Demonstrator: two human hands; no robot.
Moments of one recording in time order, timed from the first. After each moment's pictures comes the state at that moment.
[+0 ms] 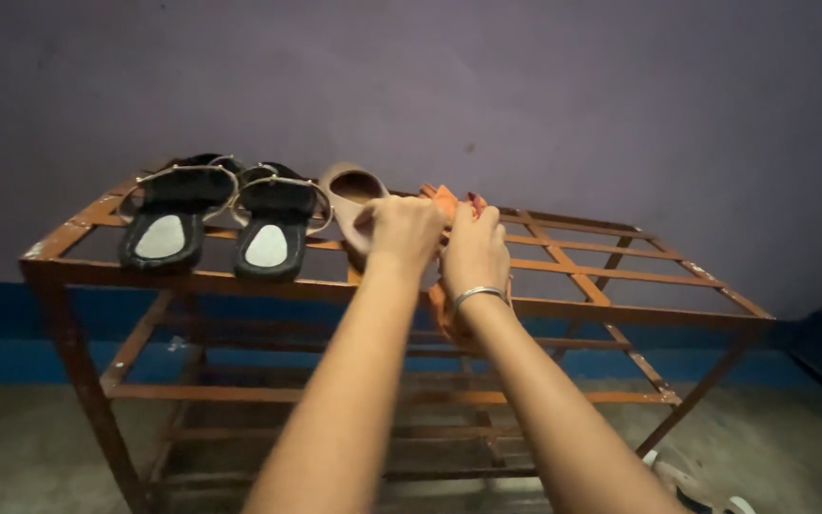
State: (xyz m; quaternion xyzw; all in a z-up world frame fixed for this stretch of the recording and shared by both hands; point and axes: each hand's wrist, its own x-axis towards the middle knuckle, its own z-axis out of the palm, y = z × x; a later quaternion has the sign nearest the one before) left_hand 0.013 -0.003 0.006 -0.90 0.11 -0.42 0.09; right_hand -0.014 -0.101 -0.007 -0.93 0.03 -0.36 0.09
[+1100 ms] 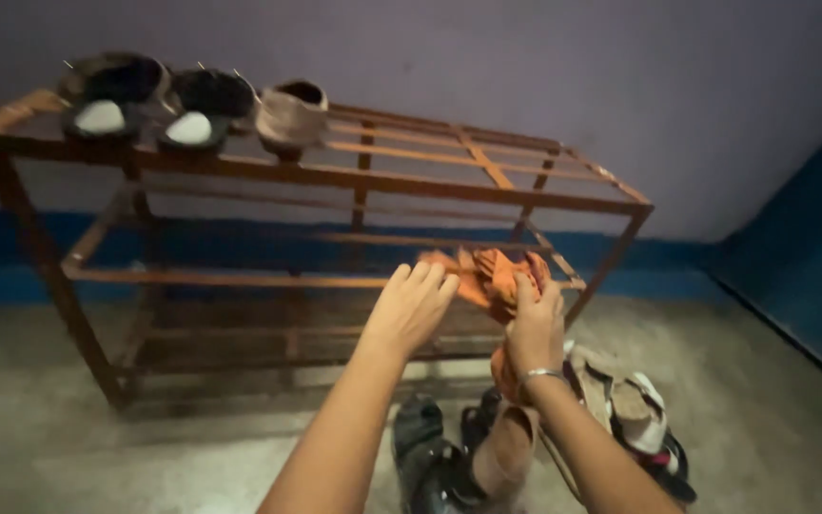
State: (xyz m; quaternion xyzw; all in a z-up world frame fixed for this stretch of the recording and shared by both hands) left_hand -0.198 -0.091 -0.166 -0.82 0.36 -0.44 -0.10; right_hand -0.245 -0.308 -0.182 -0.90 0.05 -0.43 0.05
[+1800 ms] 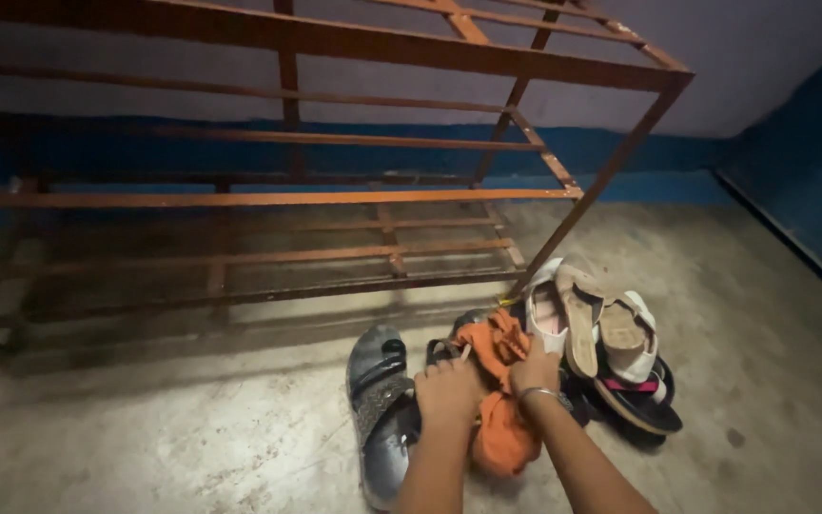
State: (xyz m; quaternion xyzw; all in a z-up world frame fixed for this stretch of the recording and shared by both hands) left_hand -0.256 -0.328 -0.485 -0.97 0.16 -0.01 -0.20; right_hand -0.261 -0.492 -0.458 -0.91 0.33 -0.12 0.22
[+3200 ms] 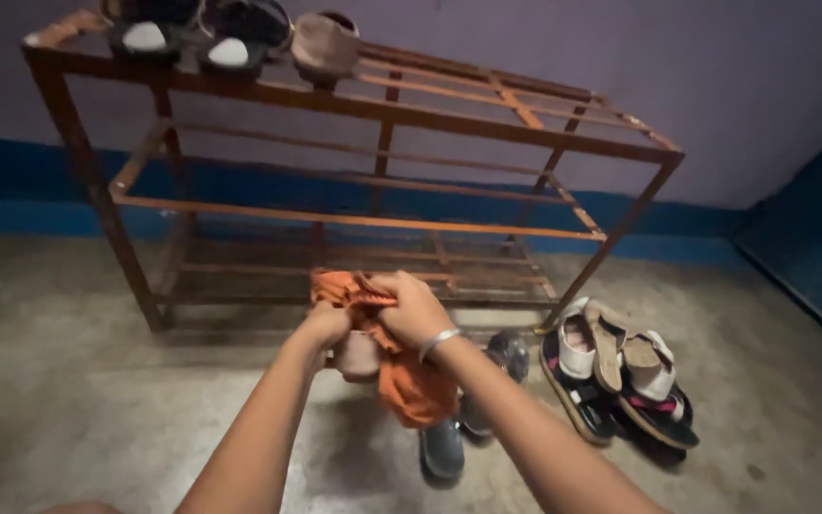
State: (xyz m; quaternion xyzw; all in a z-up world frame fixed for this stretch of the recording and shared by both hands) left_hand -0.226 0.028 -0.303 -0.69 -0.07 0.23 -0.69; right_hand -0.282 -0.128 -0.217 -0.93 -0.19 -0.11 0.31
